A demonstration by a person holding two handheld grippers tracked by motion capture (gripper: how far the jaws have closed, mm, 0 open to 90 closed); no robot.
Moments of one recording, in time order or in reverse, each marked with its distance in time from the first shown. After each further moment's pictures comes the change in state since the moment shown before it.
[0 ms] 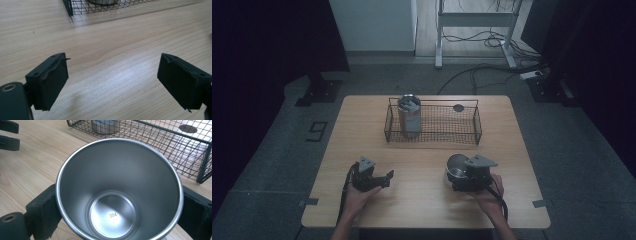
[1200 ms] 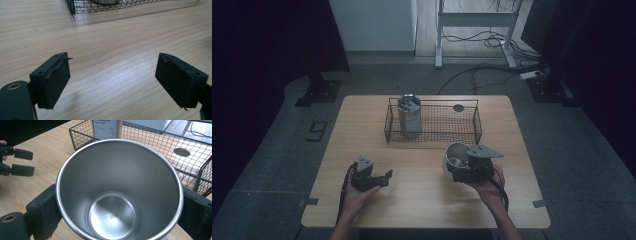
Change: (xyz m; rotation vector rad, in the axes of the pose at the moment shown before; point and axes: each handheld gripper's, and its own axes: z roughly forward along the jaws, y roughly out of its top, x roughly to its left) left arm 0.004 0.000 -0.002 -0.002 -0.005 -0.025; right arm -0.004 0.035 -0.017 -0.088 0.026 0.007
